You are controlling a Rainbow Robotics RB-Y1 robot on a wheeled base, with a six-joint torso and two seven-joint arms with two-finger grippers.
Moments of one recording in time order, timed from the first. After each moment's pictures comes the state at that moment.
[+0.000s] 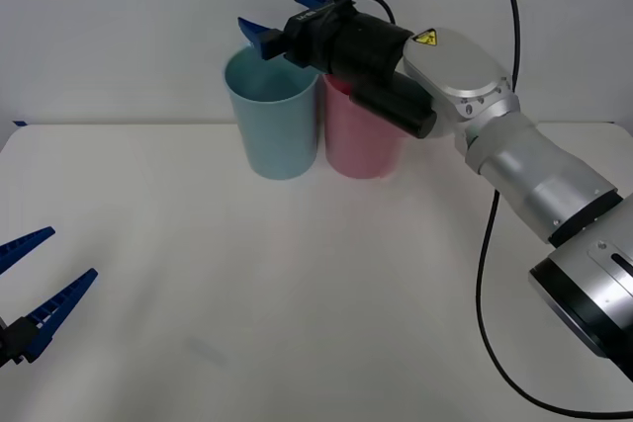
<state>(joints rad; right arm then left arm) -1.06 -0.29 0.49 -0.89 1.11 -0.30 -0.27 0.35 0.40 0.52 -1.66 -0.96 -1.22 0.00</state>
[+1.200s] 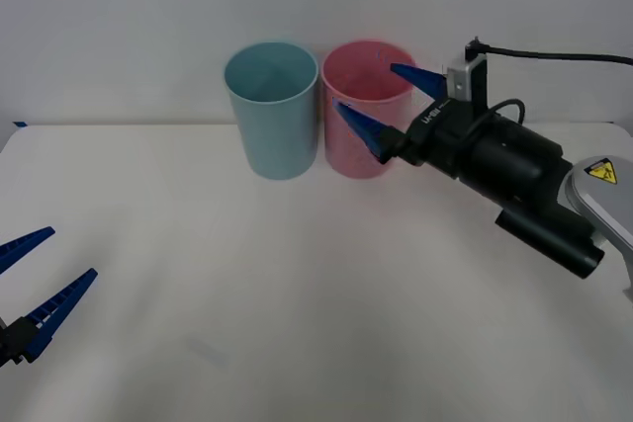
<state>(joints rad) -0.34 -0.67 0.35 -1.73 1.07 -0.34 -0.20 0.35 0.40 0.52 -1.66 -0.96 -1.22 0.00</state>
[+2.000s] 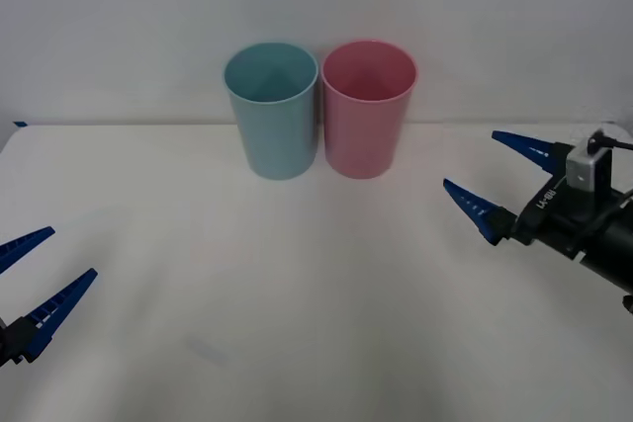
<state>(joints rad) 0.10 -0.70 -0.02 -1.80 1.01 -0.62 0.04 0.35 0.40 0.52 -1.66 -0.96 -1.22 0.00</state>
